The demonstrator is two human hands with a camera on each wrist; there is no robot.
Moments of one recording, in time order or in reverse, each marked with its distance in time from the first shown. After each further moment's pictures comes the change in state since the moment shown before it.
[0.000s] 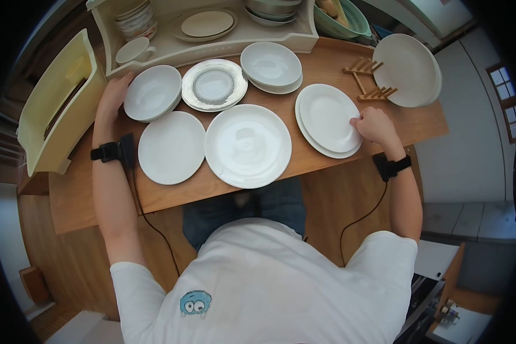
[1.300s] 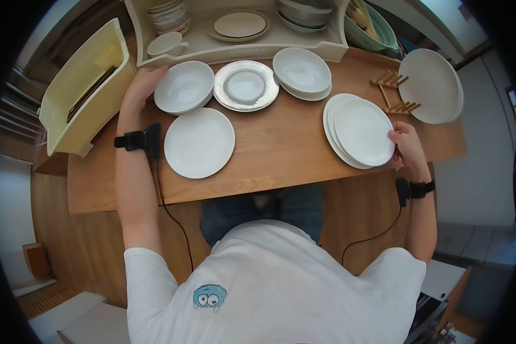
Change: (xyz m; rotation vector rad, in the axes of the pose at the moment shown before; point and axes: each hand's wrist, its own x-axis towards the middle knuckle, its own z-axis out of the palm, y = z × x) left_hand -0.003 0.004 -0.002 -0.035 -0.057 0.005; right_hand -0.005 0.038 0.013 1.024 -0.014 0.014
